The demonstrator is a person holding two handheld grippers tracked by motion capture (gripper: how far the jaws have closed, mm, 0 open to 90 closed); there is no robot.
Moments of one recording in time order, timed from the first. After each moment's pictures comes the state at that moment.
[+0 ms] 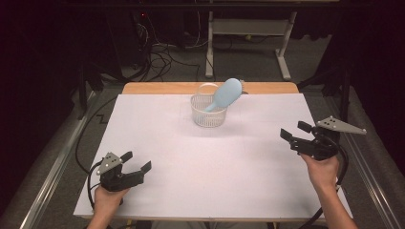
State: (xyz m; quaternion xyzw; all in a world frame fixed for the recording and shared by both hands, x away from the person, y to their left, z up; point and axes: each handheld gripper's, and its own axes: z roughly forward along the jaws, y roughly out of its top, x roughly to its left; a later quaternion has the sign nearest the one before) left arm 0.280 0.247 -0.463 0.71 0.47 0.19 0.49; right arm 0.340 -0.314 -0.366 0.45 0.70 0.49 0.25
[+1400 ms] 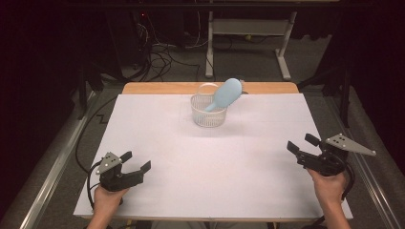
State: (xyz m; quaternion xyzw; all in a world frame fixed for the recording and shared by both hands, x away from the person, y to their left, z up) left arm 0.280 0.248 -0.463 0.71 0.47 0.19 0.49; right arm 0.311 -0.333 -0.395 0.46 0.68 0.51 0.26
